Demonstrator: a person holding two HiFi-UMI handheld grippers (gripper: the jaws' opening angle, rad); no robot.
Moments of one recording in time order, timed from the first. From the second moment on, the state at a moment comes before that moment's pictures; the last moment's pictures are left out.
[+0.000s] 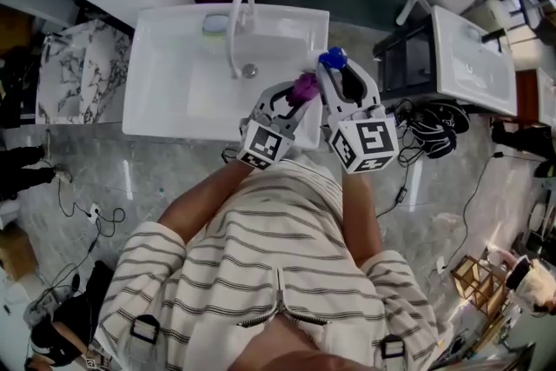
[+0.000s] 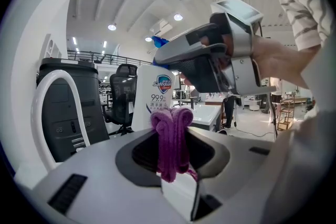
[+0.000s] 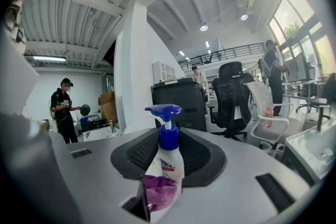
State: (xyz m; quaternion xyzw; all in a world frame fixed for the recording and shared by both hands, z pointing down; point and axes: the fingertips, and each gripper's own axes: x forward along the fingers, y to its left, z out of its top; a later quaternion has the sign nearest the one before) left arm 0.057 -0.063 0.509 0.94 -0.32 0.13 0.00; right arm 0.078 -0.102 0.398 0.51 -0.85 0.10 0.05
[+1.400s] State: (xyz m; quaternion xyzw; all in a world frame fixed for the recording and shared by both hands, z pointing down) left arm 0.015 -0.073 0.437 0.95 -0.31 0.06 -0.01; right arm 0.080 -0.086 0.400 0.47 -0.88 0.08 0.07
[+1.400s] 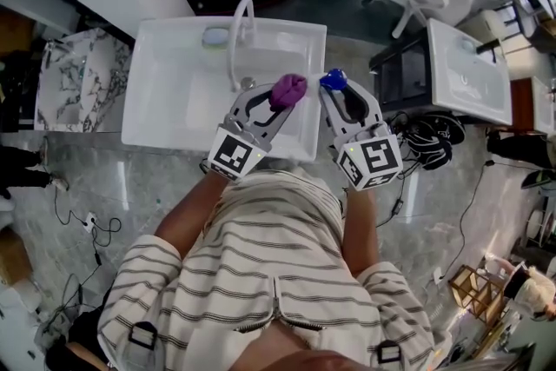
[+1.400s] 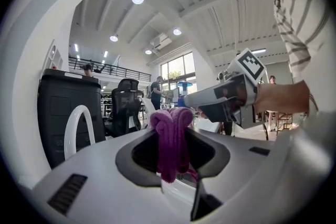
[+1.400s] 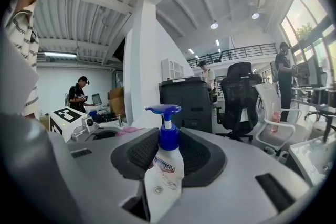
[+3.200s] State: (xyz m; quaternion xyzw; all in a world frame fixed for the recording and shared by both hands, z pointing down) left arm 0.031 -0.049 0.461 1.00 -0.02 0.07 0.01; right arm 0.030 -0.015 0.385 0.22 -0.97 0.08 0.03
